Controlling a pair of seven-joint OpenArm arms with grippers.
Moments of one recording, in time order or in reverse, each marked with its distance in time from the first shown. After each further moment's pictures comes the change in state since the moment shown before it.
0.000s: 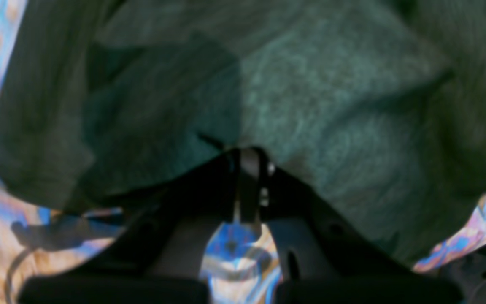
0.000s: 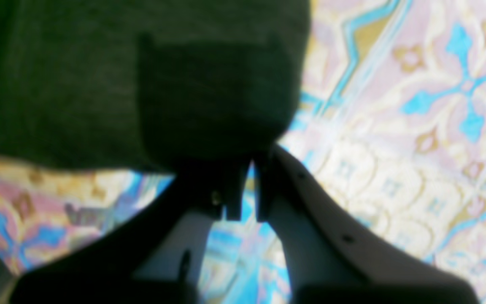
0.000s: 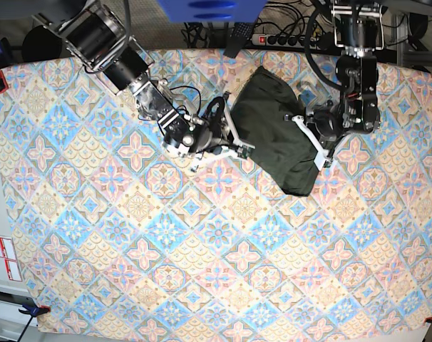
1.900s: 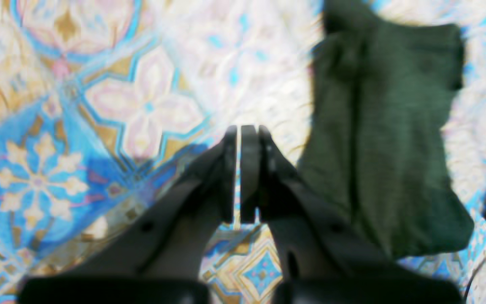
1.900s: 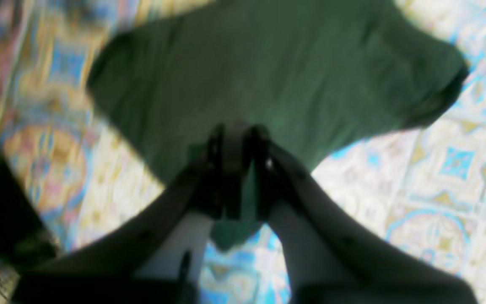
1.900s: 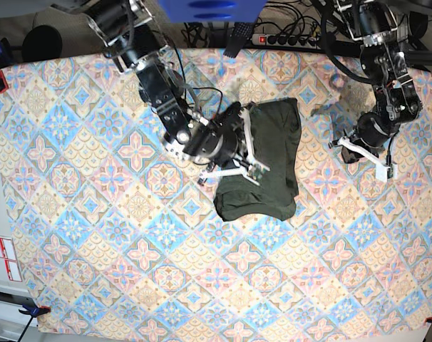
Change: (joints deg) left arm 4.0 0.4 -20.4 14.2 -7.7 0.8 -5.4; right arm -6.4 -9.8 11.9 16.6 -0.7 -0.2 -5.6
